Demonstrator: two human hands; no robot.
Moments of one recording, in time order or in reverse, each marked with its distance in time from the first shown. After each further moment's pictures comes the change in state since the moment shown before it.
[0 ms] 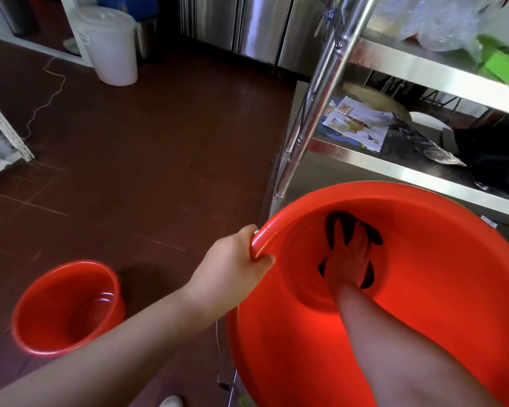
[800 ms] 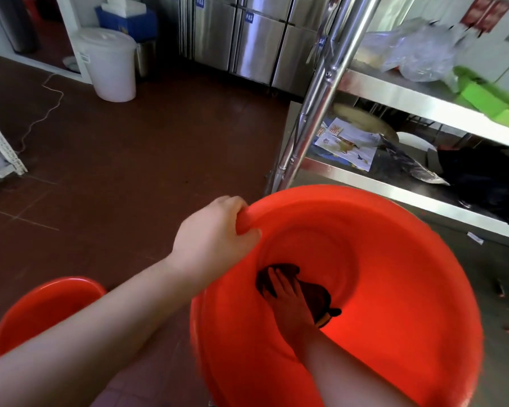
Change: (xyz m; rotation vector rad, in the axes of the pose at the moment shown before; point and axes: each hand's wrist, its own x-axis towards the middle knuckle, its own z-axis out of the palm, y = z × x) left_hand 0.030 0.032 -0.048 0.392 0.200 0.131; right_hand -0.071 -0.052 0.021 -0.400 -0.240 -0.720
